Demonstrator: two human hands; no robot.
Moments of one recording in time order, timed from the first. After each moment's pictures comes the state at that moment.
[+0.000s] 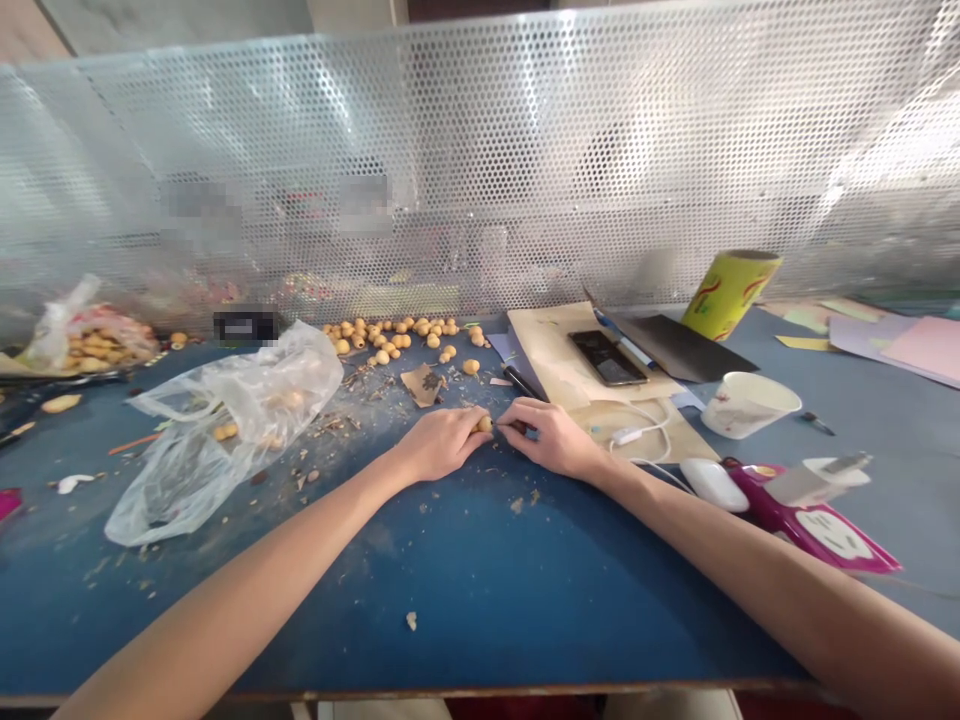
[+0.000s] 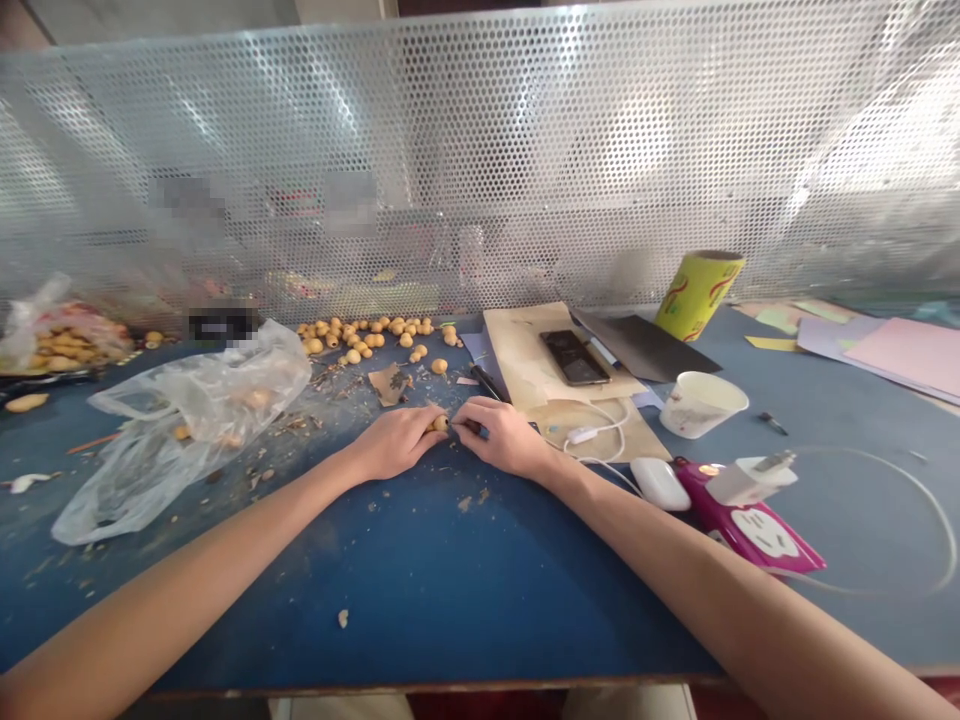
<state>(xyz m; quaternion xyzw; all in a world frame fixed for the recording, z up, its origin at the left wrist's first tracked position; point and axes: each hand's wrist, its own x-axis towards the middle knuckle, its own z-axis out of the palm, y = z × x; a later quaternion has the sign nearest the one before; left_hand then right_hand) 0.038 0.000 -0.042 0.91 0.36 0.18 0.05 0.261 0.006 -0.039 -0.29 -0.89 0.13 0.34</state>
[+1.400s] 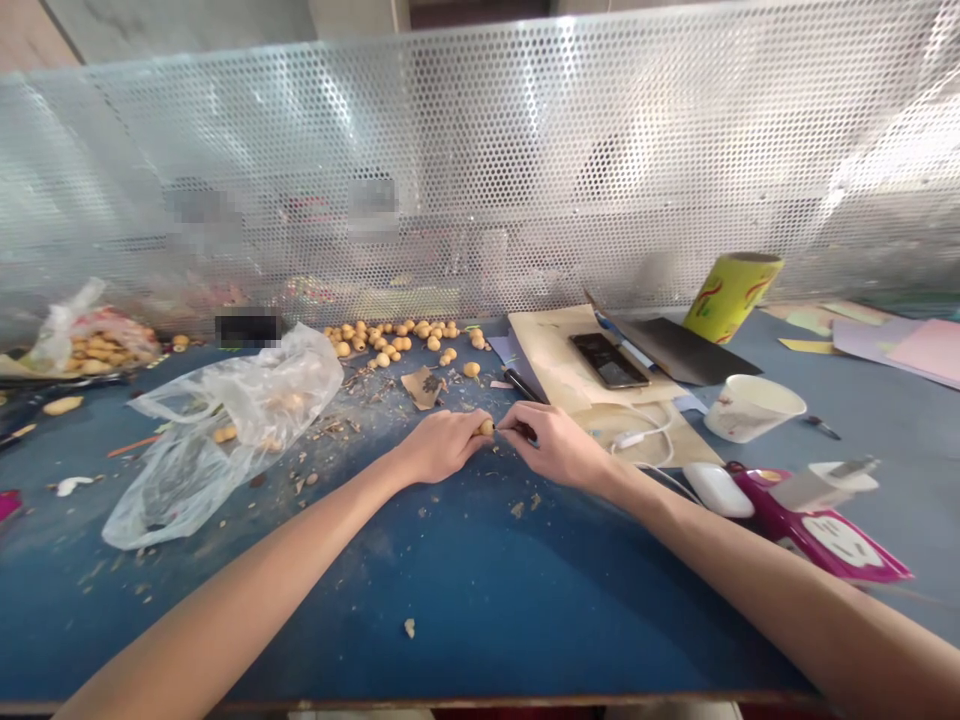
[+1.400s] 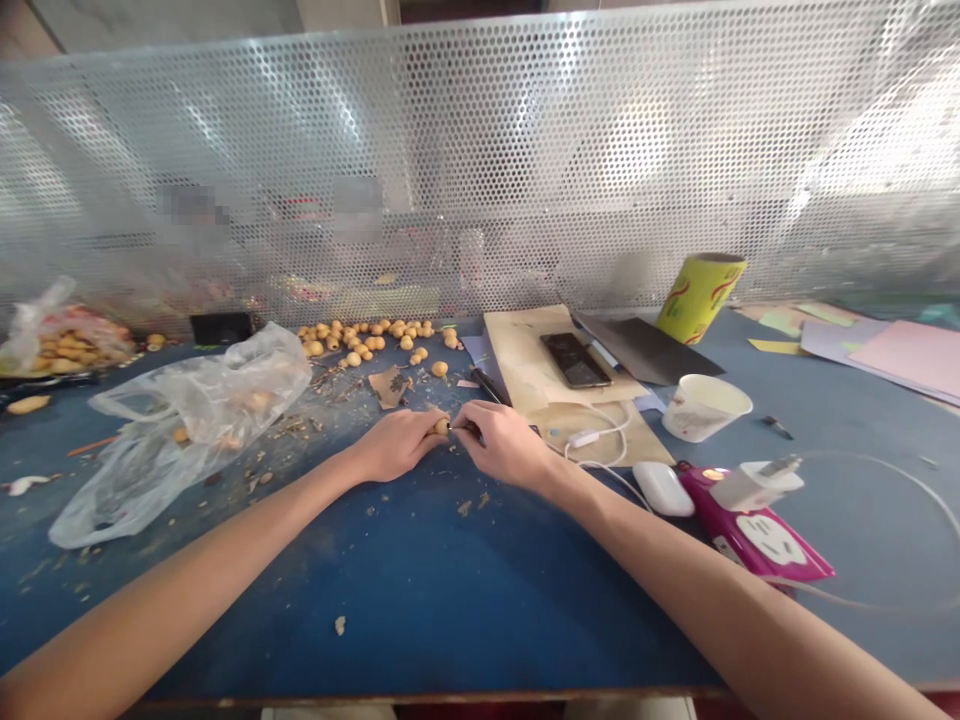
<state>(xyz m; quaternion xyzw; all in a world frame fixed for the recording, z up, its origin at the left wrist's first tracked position) 0.039 0.005 -0.042 0.91 0.37 0.16 0.05 0.259 -0.007 -0.022 -0.35 -0.88 0.12 0.31</state>
